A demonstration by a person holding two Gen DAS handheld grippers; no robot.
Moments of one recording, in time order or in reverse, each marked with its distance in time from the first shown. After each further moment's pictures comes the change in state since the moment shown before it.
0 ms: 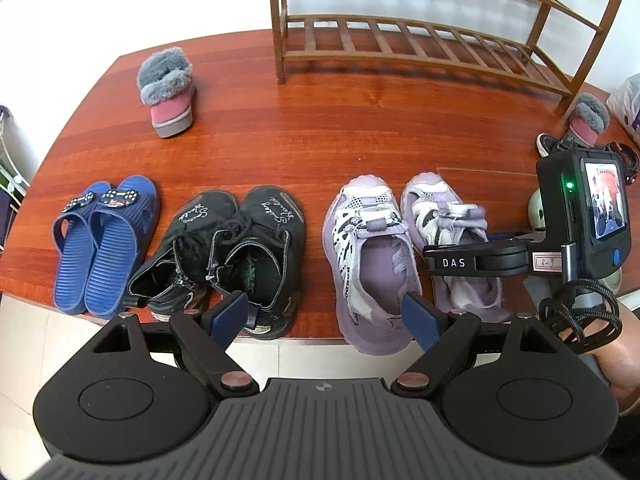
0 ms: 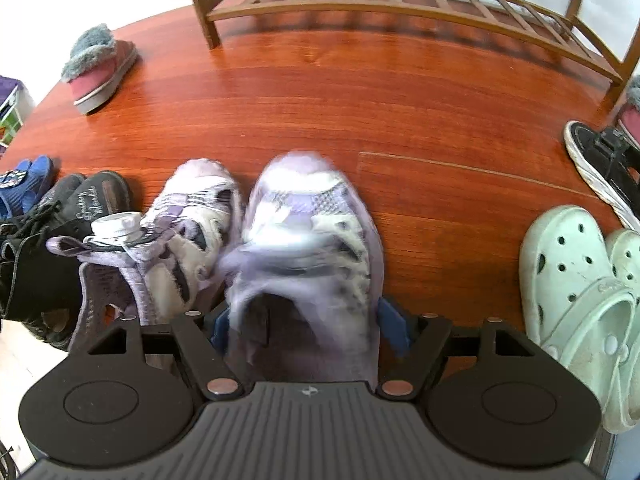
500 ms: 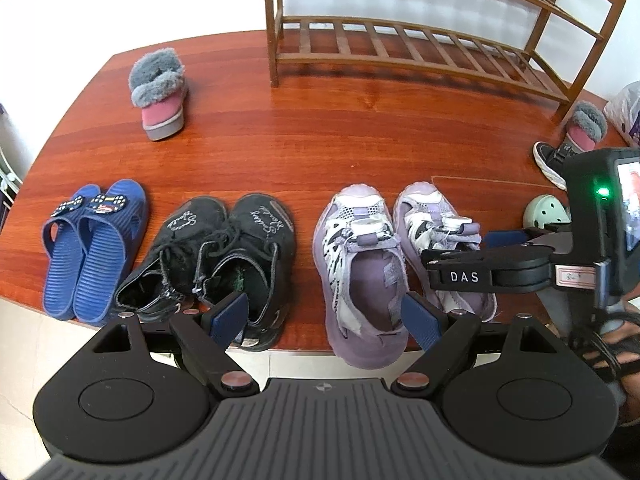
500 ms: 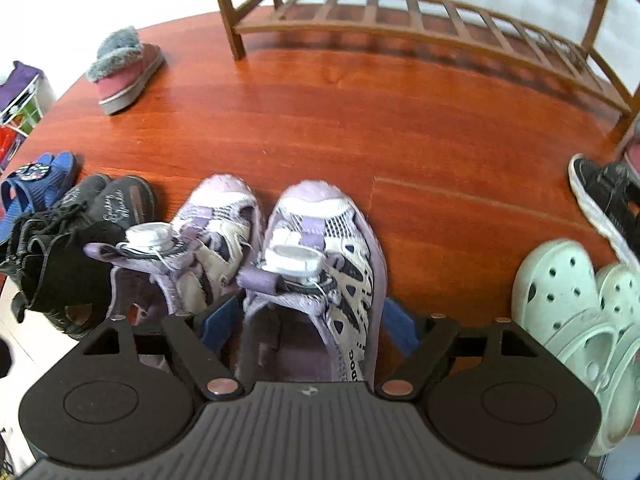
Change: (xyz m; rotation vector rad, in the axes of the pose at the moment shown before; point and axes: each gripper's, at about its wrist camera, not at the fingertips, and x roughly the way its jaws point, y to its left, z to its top) left arm 0.008 -0.005 0.011 -0.012 -0.002 -0.026; right arm -0.030 0.005 0.010 -0.085 -0.033 0.031
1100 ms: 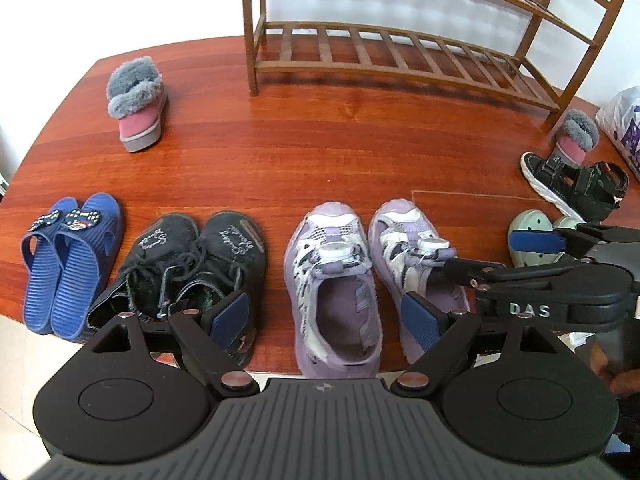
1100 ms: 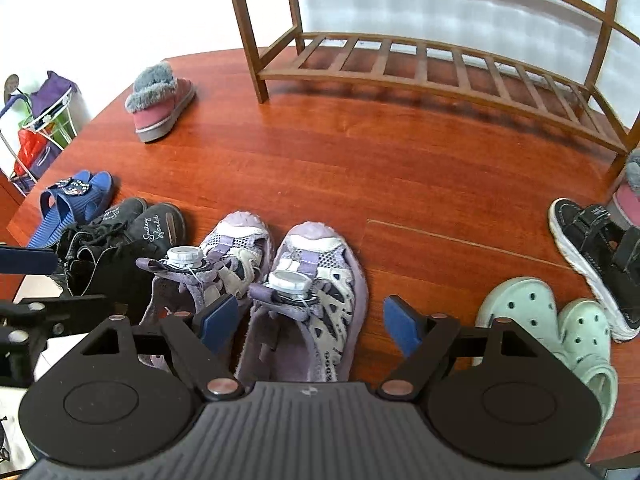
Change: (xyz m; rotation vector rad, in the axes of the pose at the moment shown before) left arm 0.010 -0.020 0.018 -0.002 -0.013 -0.038; right arm -0.059 -0.026 0.005 -0.030 -0.077 0.057
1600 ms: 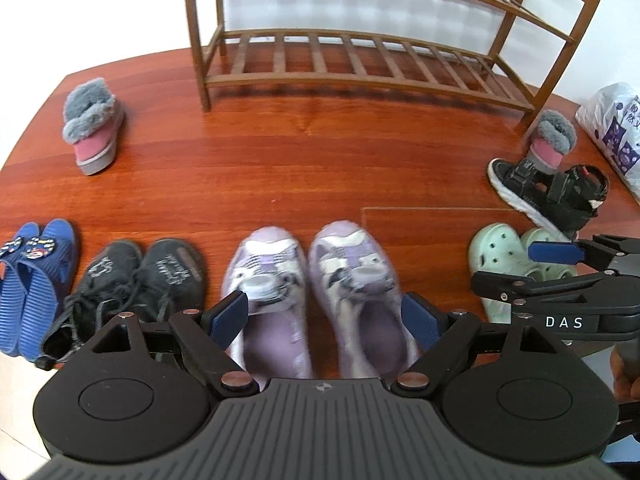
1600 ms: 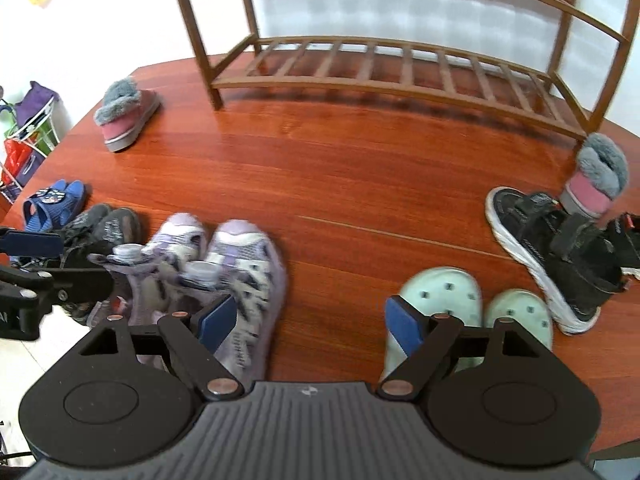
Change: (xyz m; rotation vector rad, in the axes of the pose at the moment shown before) left arm 0.017 -0.056 0.024 0.026 -0.002 -0.046; right arm -0.026 -0.077 -0.005 0.036 0.018 -0.047
